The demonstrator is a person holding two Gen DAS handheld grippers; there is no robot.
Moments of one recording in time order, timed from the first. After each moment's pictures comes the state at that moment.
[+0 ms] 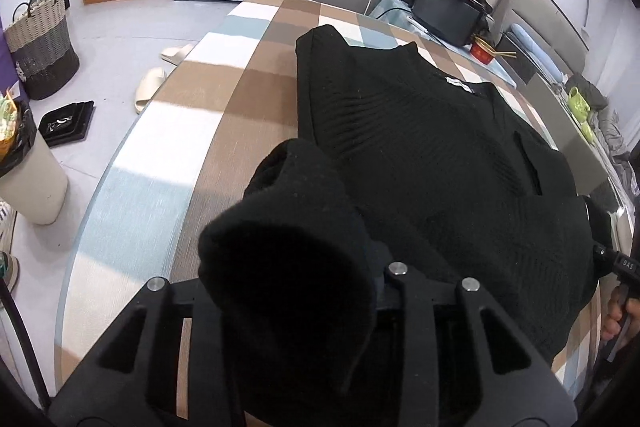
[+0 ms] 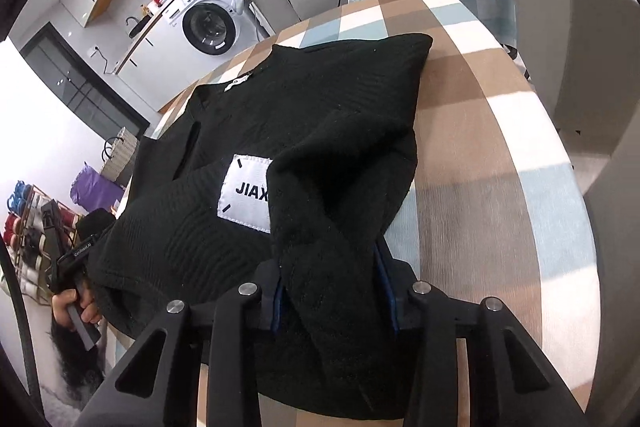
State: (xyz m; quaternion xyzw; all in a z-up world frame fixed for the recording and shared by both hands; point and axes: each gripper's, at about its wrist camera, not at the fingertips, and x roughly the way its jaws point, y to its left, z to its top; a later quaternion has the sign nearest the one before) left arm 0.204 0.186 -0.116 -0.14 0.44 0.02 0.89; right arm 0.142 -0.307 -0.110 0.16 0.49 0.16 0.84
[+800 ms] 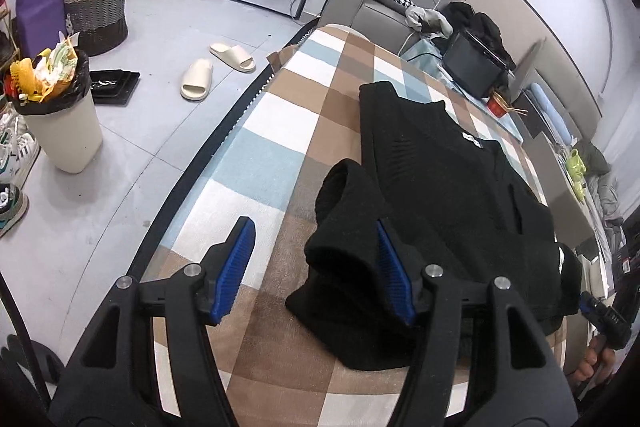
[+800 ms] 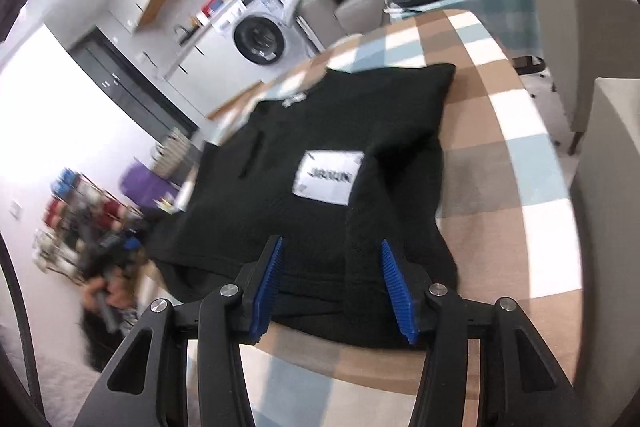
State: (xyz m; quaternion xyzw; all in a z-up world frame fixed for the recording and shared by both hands) left arm 0.091 0.251 -0.068 -0.23 0.40 0.08 0.89; right arm 0.087 -0.326 -0.076 0.18 0.45 0.23 0.84
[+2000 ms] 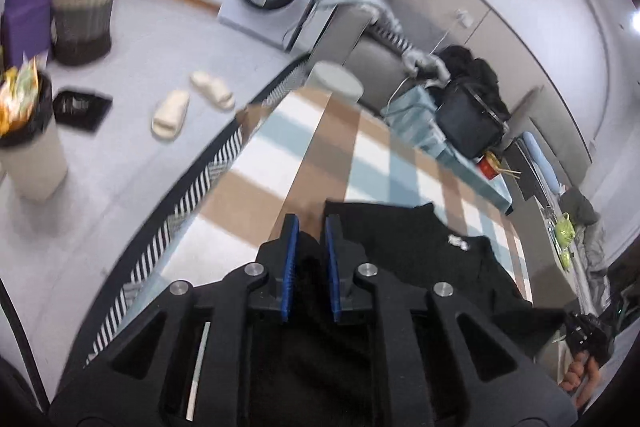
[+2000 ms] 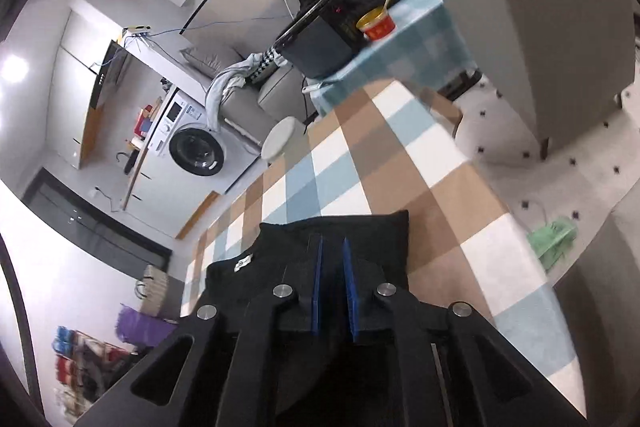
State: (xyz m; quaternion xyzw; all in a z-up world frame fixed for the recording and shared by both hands) left arm 0.234 0.272 -0.033 -0.28 0.35 0.08 0.89; right arm 0.229 -0.379 -0.053 0.35 0.38 0.09 0.85
